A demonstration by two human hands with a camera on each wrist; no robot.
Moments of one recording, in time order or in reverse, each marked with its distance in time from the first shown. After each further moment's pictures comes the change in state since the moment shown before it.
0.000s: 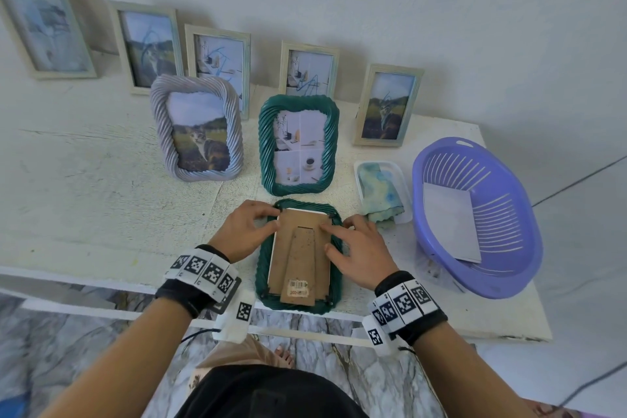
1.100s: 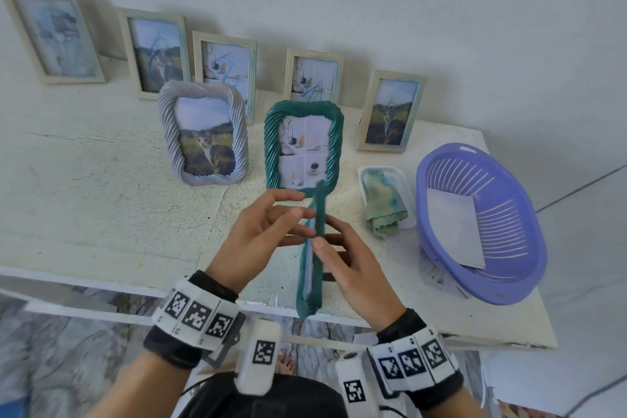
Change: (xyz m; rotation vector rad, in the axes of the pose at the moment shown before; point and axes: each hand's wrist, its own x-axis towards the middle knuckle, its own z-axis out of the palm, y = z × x) left_hand -0.066 0.086 -0.022 -0.733 0.011 0.108; right_hand -0.052 -0.066 -0.025 0.931 0.061 -0.054
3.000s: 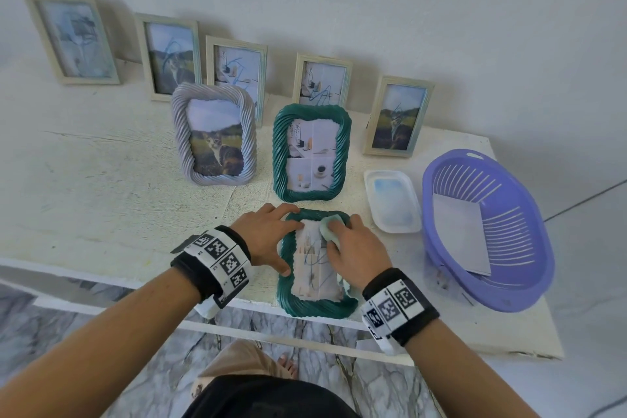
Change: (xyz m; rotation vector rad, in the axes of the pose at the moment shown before) left_hand 0.063 -0.049 -0.035 1.564 -0.610 -0.034; right_hand 0.057 0.033 -0.010 -1.131 -0.033 -0.007
